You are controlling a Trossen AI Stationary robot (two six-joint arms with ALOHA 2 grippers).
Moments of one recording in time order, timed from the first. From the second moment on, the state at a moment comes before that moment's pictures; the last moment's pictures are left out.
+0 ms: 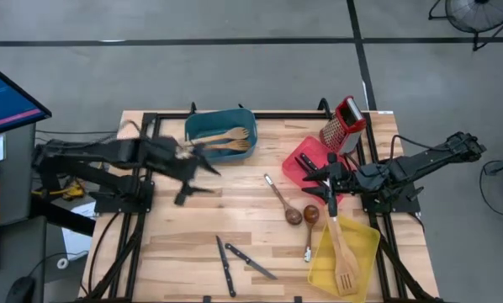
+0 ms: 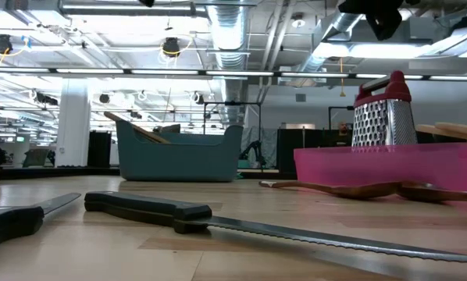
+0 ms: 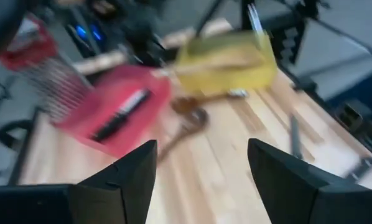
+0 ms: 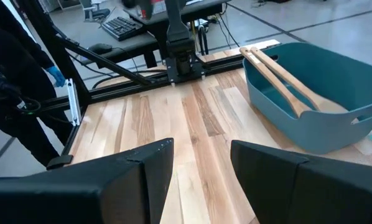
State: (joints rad) left arm -0.03 0.99 0.99 -0.46 0.12 0.27; right arm 0.38 0.84 0.69 -0.16 0.44 0.34
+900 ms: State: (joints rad) left arm -0.29 1.73 0.99 -0.24 0.35 0.22; right arm 0.38 0.84 0.69 -0.24 0.39 0.34
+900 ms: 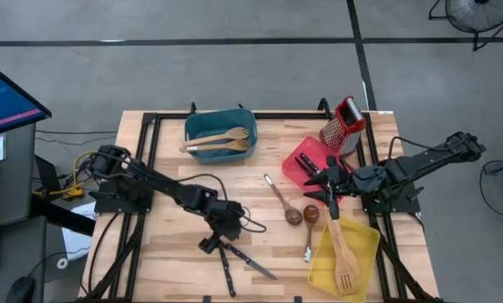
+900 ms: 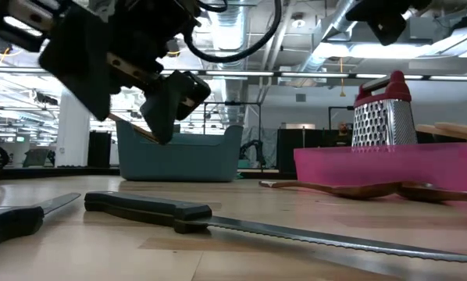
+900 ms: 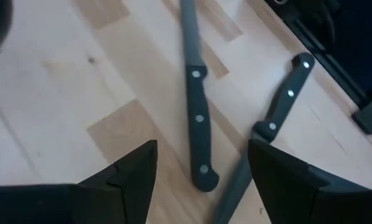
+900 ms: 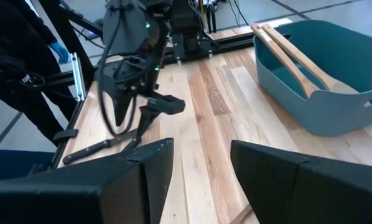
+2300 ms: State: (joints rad) left arm -0.31 1.81 0.83 0.03 0.28 0.47; right arm 0.38 0.84 0.69 -0.24 0.39 0.34
